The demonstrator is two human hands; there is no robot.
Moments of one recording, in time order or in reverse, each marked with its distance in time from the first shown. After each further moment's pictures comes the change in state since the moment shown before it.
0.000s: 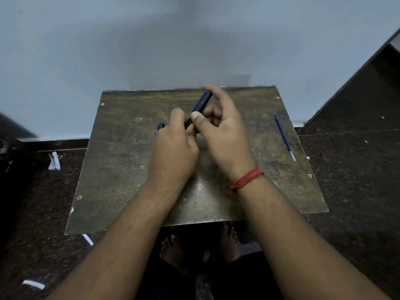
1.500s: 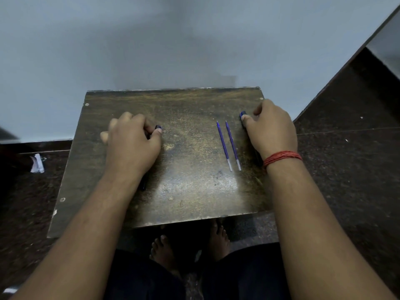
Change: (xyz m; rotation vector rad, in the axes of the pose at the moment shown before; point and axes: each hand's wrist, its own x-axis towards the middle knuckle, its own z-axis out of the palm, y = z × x) left_hand 0.020 -0.033 -0.025 0.409 -0.057 -0.150; right_hand 0.025 0.001 -0.107 -1.153 0.198 0.189
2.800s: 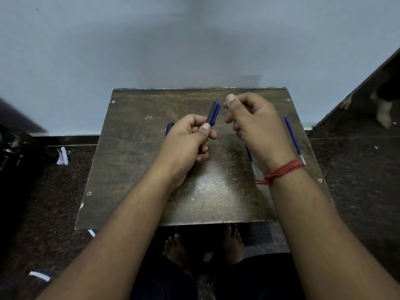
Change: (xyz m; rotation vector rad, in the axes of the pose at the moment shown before) left_hand -0.017 0.035 0.001 -1.247 -0.480 -0.249; right_hand -0.029 -0.064 0.016 0.914 -0.260 -0.082
